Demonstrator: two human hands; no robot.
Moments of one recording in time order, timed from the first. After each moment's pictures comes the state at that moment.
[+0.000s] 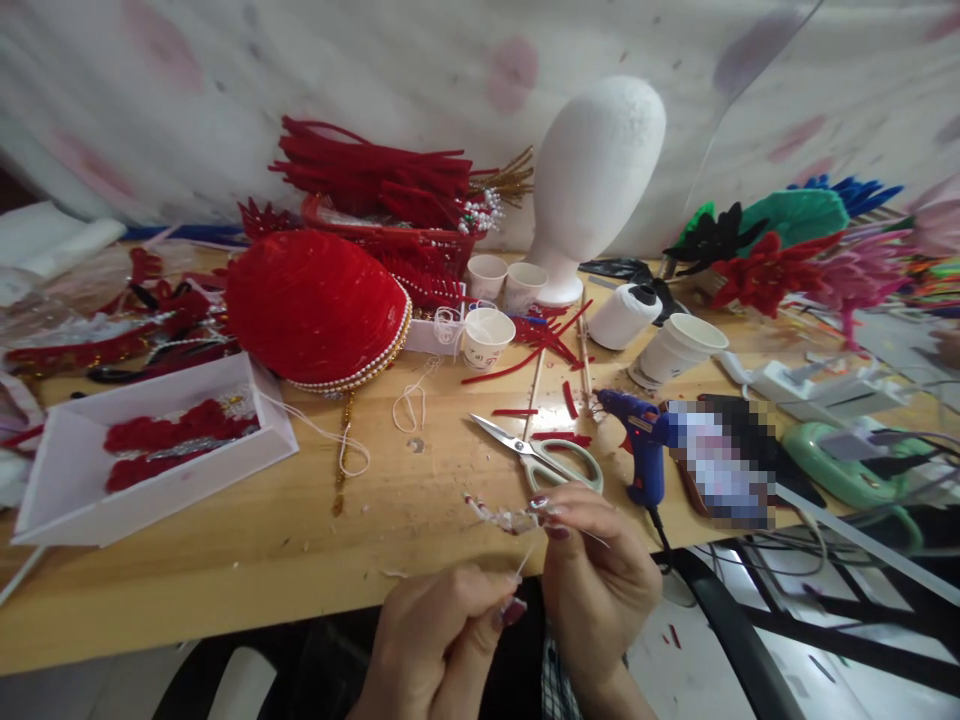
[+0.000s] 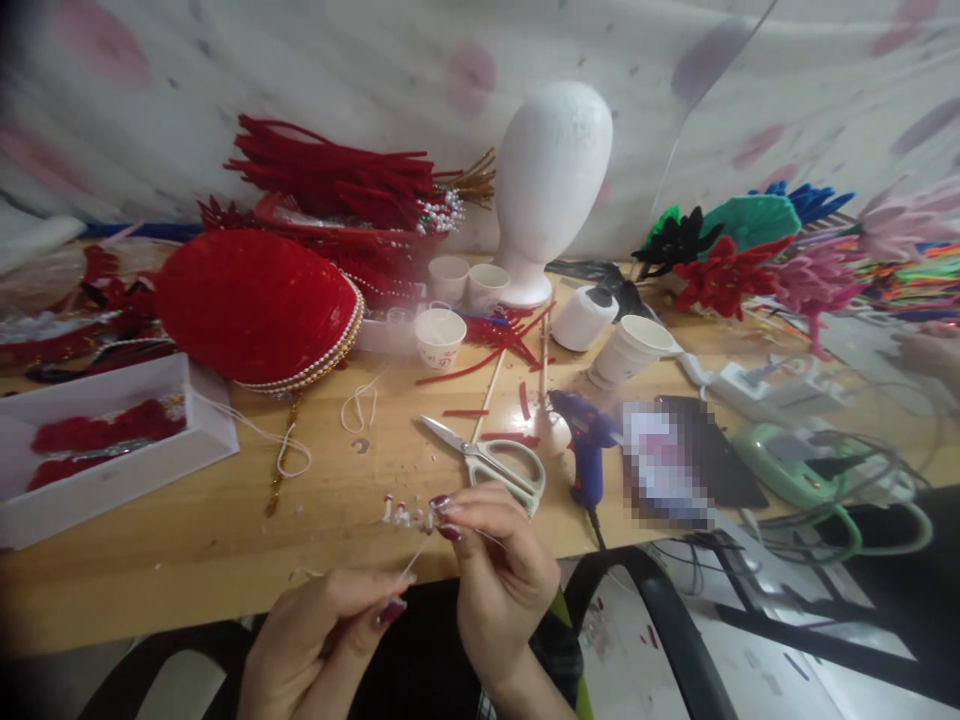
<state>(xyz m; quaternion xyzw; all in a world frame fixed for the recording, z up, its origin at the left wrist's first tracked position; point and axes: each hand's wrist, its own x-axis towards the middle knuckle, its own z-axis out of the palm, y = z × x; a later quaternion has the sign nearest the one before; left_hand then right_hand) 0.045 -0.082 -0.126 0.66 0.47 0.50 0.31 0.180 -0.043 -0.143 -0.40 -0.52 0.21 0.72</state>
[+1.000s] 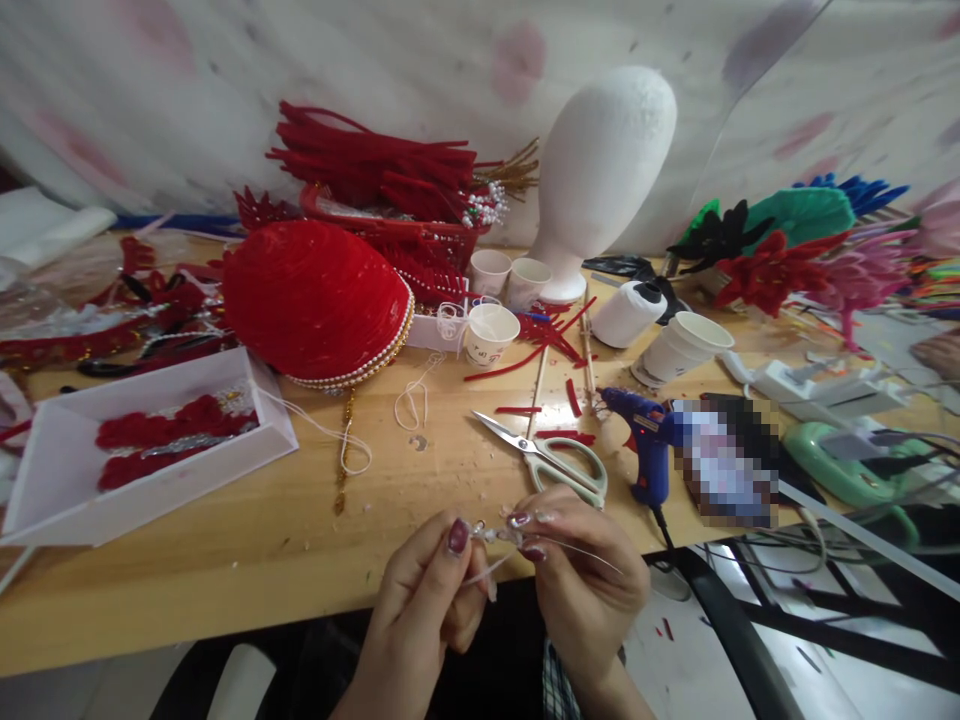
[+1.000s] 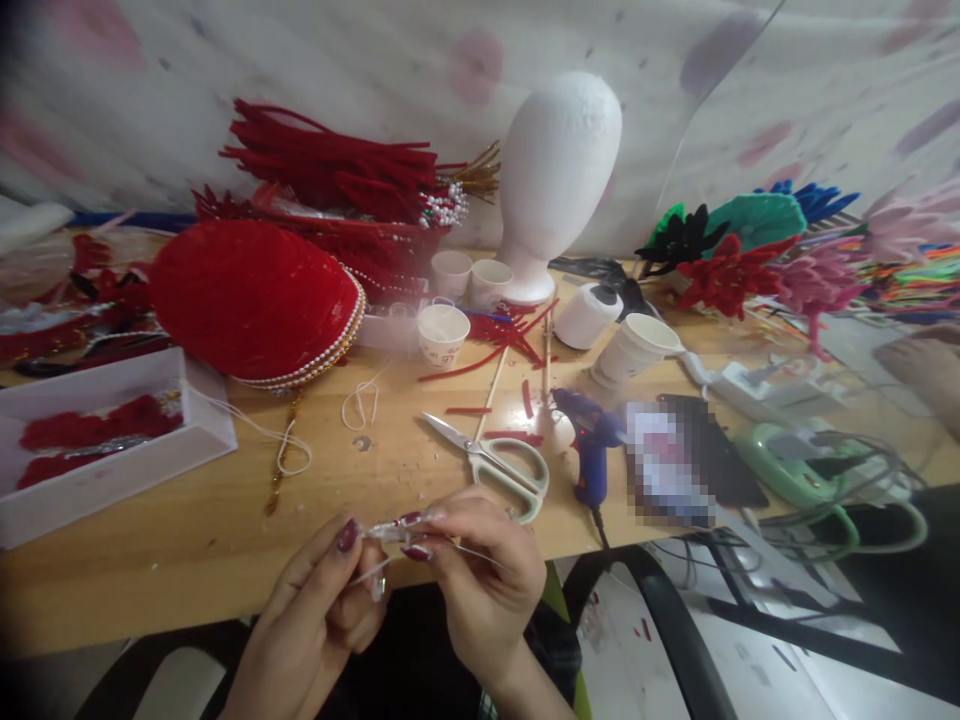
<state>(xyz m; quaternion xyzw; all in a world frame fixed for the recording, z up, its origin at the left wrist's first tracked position) 0.046 -0.066 -0.130 0.25 0.36 0.48 0.76 0.175 -0.045 -0.145 -0.34 -0.55 0.29 0.70</state>
